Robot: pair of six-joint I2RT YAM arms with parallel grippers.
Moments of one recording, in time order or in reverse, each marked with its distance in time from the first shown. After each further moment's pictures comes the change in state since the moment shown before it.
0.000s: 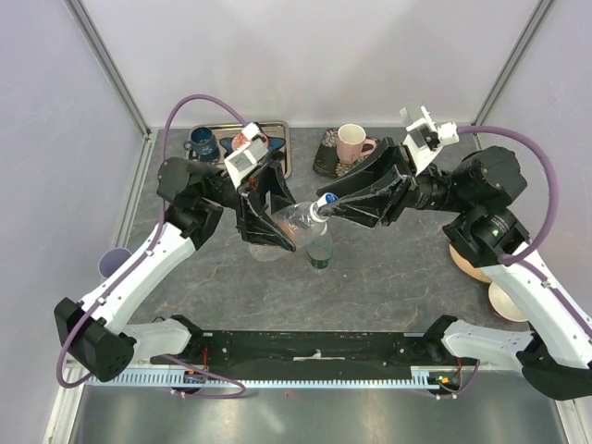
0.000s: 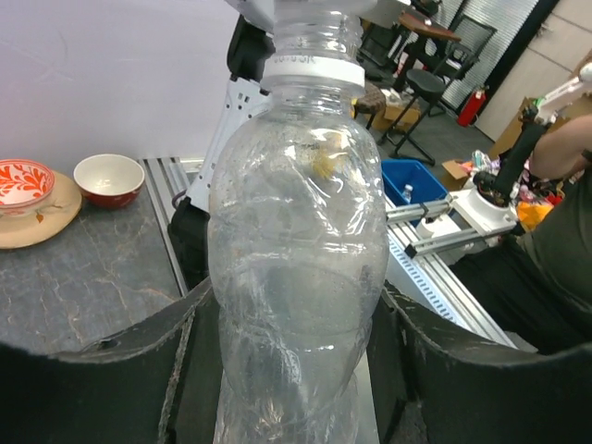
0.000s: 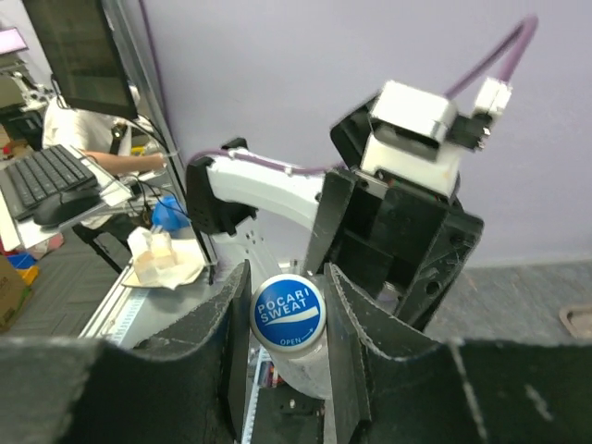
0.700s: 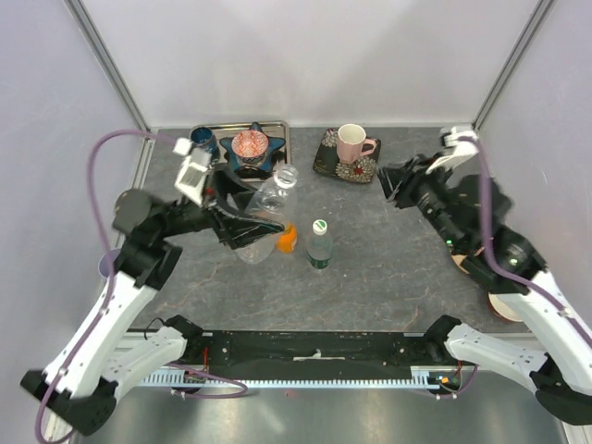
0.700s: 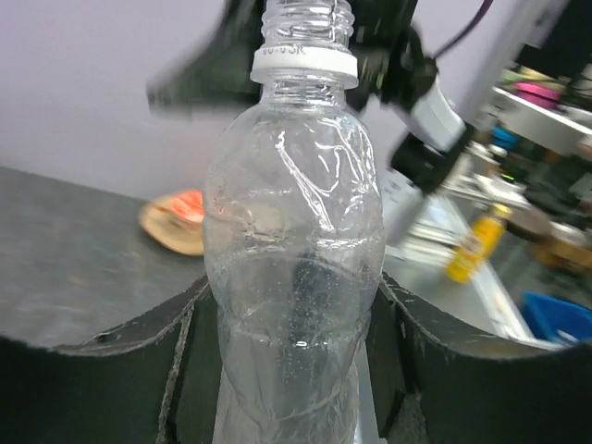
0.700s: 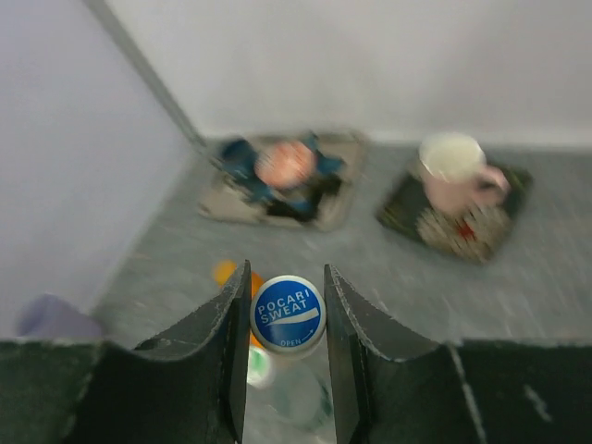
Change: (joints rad) left arm 0.072 -0.277 -0.117 -0.375 -0.389 0.239; right arm -0.003 -0.154 -0.094 -0.397 1.077 -0.098
